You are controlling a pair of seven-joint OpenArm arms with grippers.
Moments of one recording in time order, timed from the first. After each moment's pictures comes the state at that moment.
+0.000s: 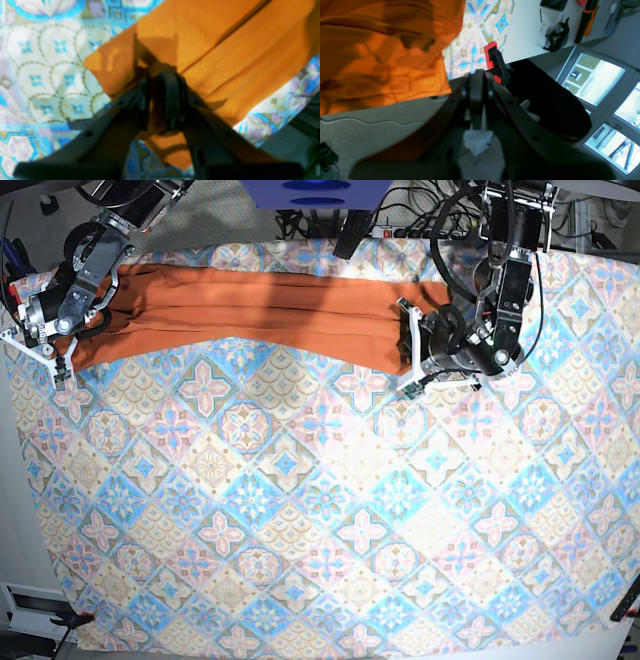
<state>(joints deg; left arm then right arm) 5.1 -14.0 6.9 89.3 -13.7 -40.5 63.9 -7.6 1.1 37.7 105.0 -41.4 41.6 -62.4</state>
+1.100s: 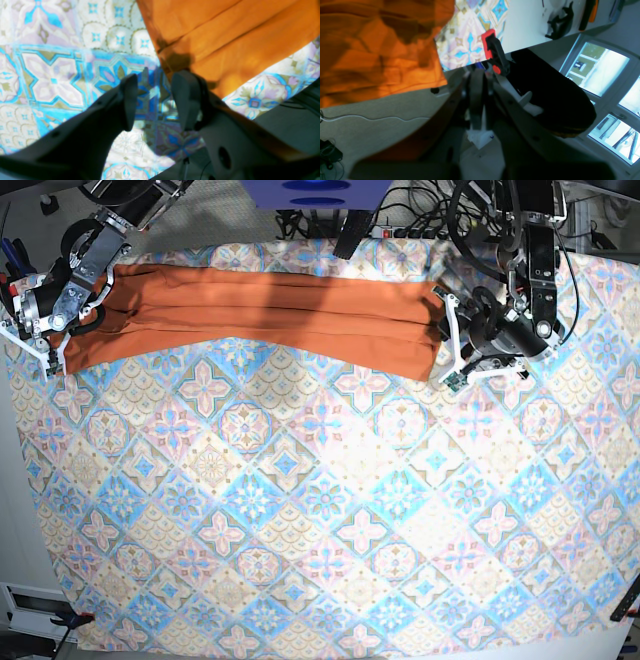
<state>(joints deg) 12.6 -13.9 -4.7 105.4 -15.5 -40.5 74.9 -7.6 1.0 40.1 105.0 -41.6 41.6 -63.0</state>
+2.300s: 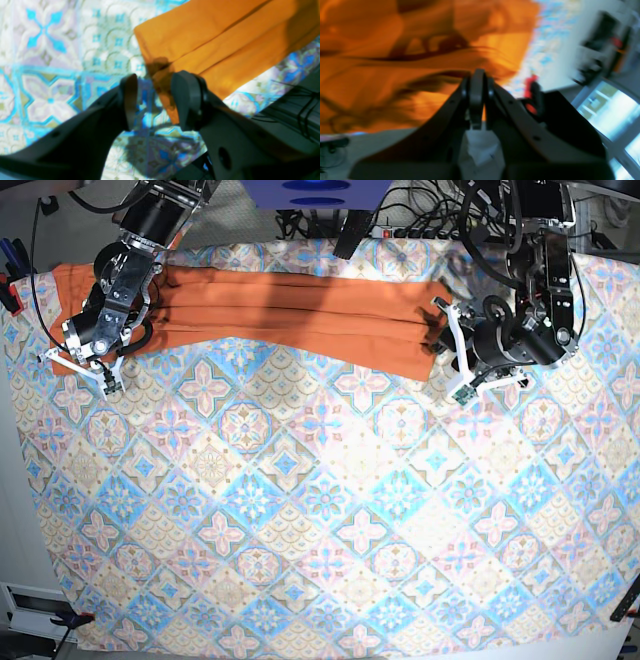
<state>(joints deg) 11.3 -15.2 -7.2 105.5 -25.7 -40.5 74.7 -3.9 -2.2 31.1 96.0 -38.5 41.7 -61.4</state>
